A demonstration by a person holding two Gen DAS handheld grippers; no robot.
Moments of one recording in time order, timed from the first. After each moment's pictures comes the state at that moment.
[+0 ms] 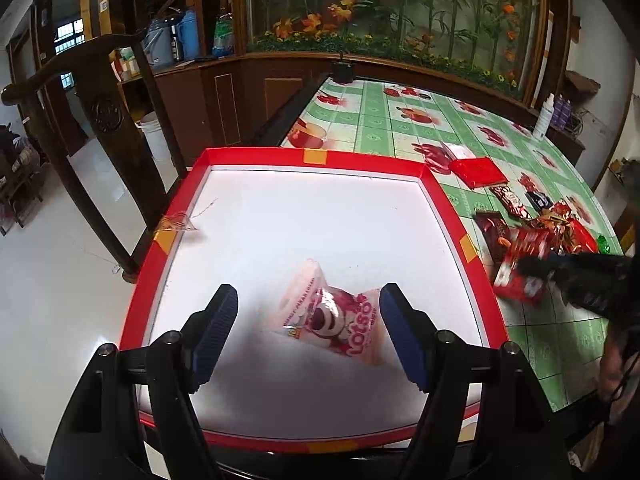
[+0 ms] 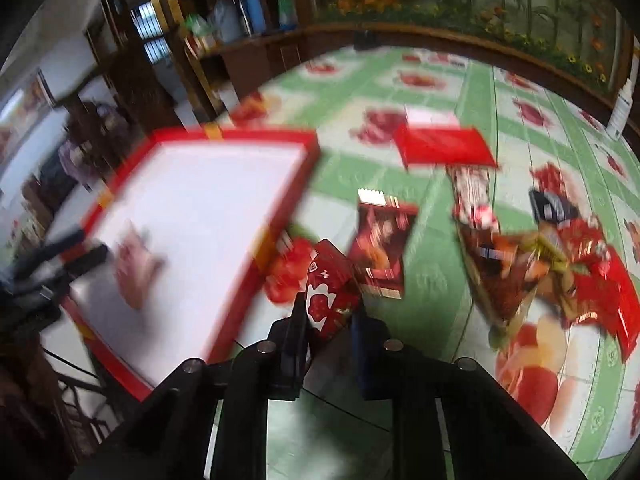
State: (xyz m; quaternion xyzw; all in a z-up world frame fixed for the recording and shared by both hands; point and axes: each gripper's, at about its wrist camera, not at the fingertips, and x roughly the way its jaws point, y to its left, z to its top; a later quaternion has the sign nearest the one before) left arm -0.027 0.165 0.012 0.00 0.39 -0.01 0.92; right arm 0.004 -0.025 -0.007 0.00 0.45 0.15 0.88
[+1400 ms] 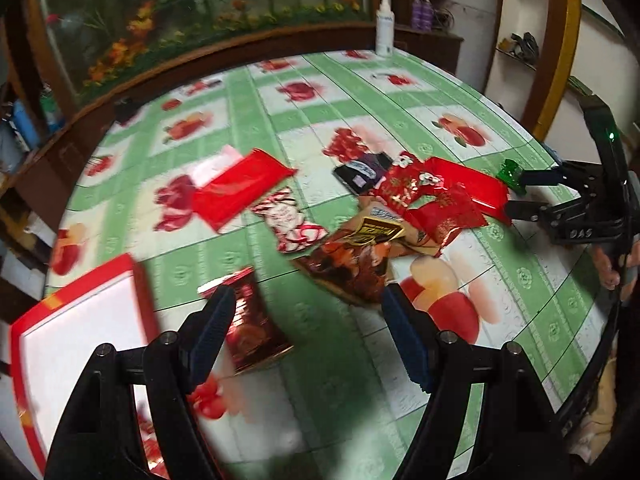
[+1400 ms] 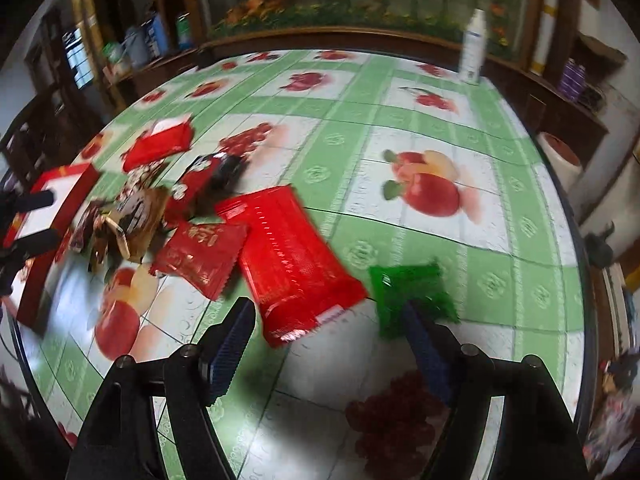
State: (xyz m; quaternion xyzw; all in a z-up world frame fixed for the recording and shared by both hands) left arm 0.043 -0.090 0.016 0.16 0.43 -0.24 0.86; right arm -0.014 -0.310 -0.015 -0.02 0.46 0.02 0.89
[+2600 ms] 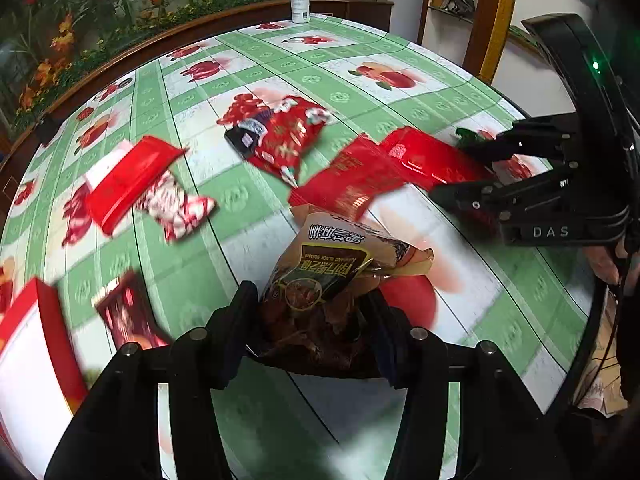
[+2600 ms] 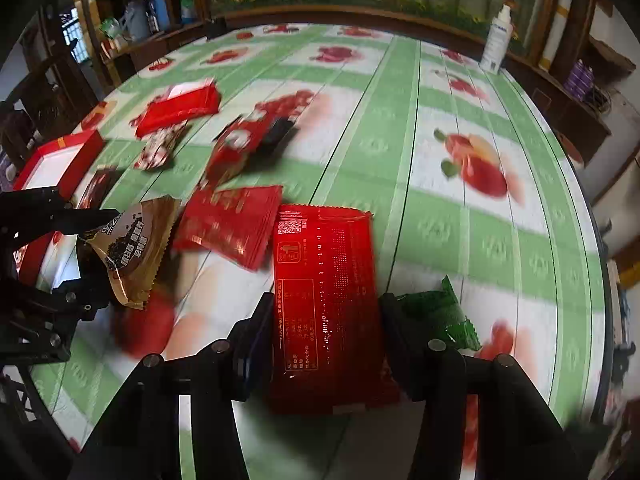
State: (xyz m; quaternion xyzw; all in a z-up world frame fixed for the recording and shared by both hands) left arm 0.018 -0.130 -0.024 0.20 0.44 -0.34 0.81; right arm -0.020 -0.253 -0.027 -0.03 0.50 0.00 0.87
